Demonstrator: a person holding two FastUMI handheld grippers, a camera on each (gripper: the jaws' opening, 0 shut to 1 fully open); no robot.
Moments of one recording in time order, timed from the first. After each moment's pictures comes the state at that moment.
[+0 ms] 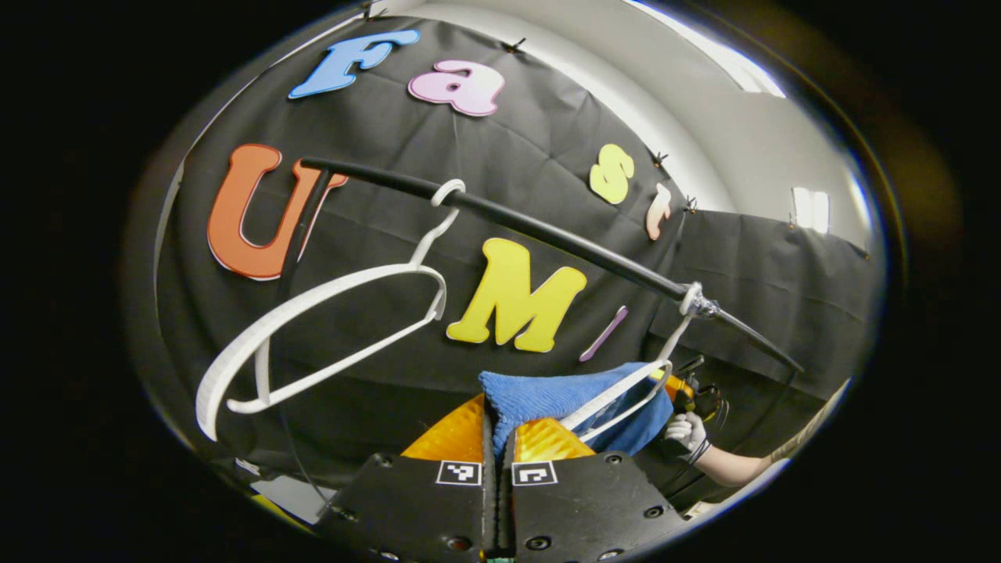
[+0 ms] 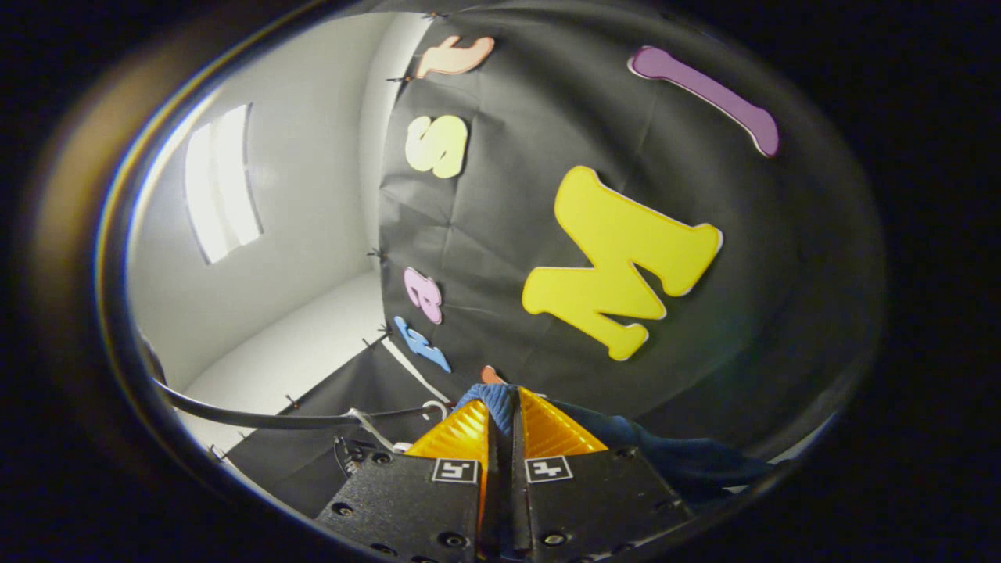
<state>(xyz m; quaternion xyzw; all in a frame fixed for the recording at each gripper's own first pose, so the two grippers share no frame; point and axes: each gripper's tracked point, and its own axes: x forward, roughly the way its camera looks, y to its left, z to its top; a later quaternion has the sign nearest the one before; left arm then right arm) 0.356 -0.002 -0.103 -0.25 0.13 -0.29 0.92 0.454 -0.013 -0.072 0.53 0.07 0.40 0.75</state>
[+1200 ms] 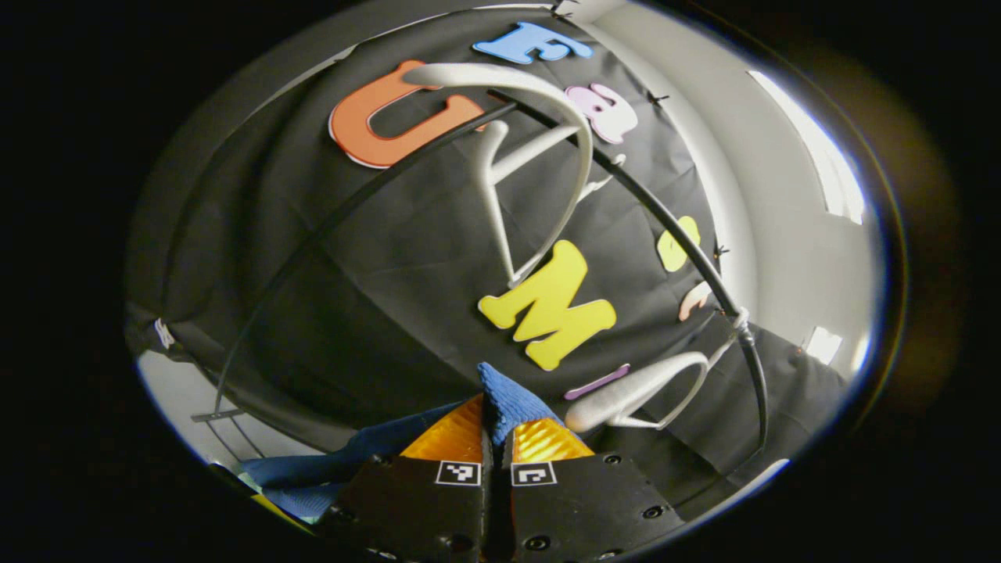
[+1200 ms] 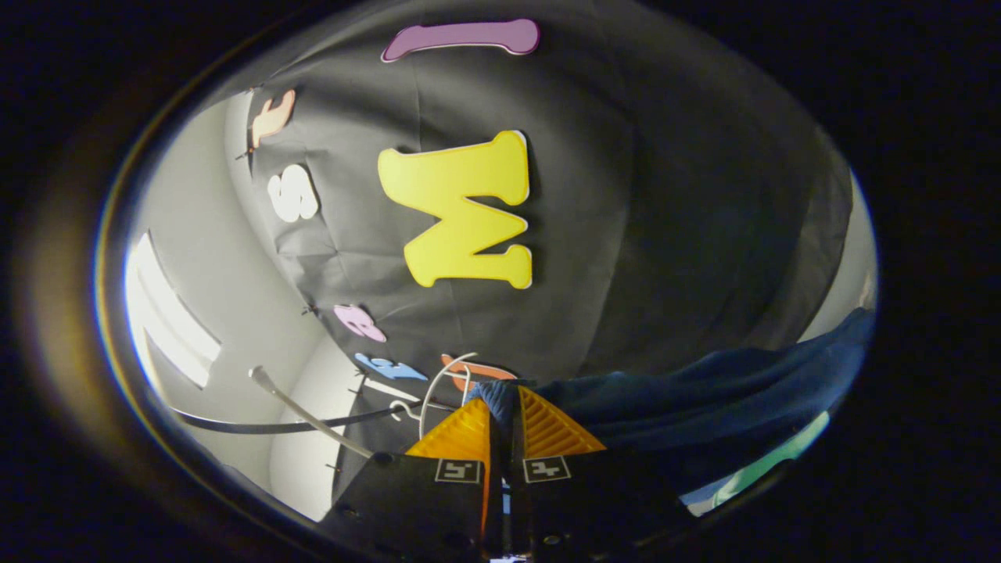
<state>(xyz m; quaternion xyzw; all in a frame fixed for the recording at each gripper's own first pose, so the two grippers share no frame) 0.334 -0.010 -0.215 -0.46 0.15 -0.20 0.85 0.439 0.019 -0.221 0.65 0.21 0.33 0.64</state>
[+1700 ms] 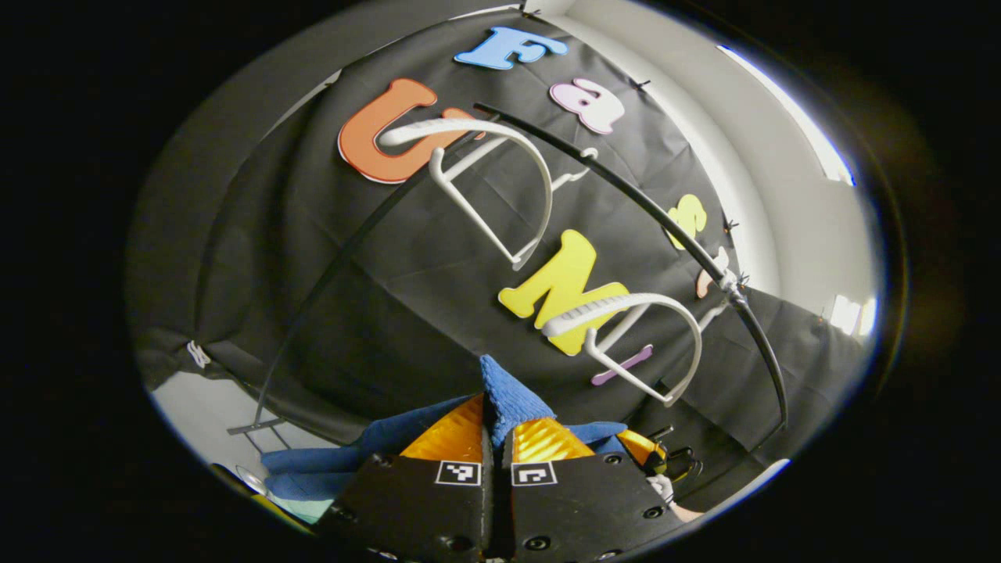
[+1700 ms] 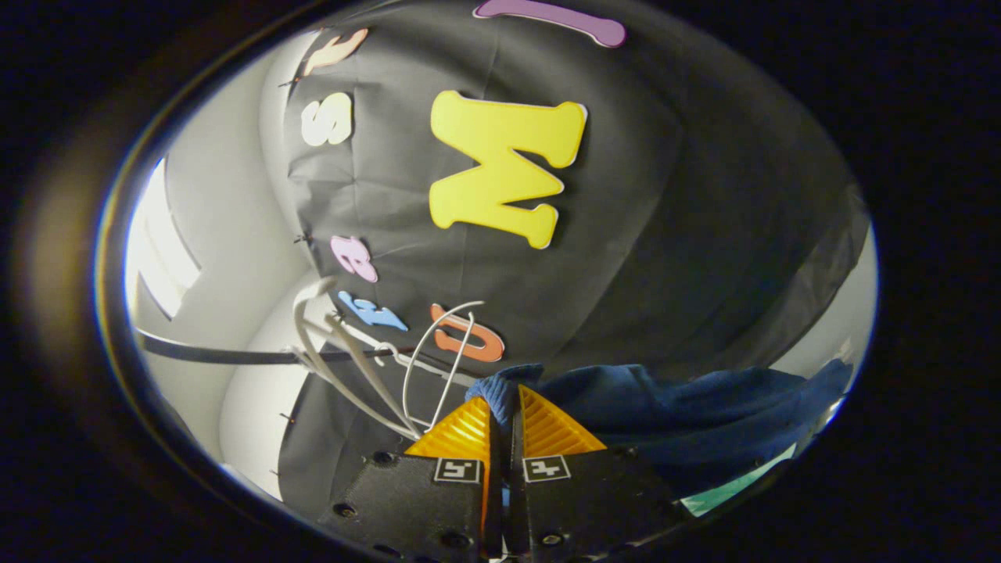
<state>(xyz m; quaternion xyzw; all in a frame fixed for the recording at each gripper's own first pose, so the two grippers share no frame) 0.276 -0.006 -0.198 -0.41 0.16 -0.18 0.88 0.366 0.069 -0.174 0.56 0.24 0.38 0.70</state>
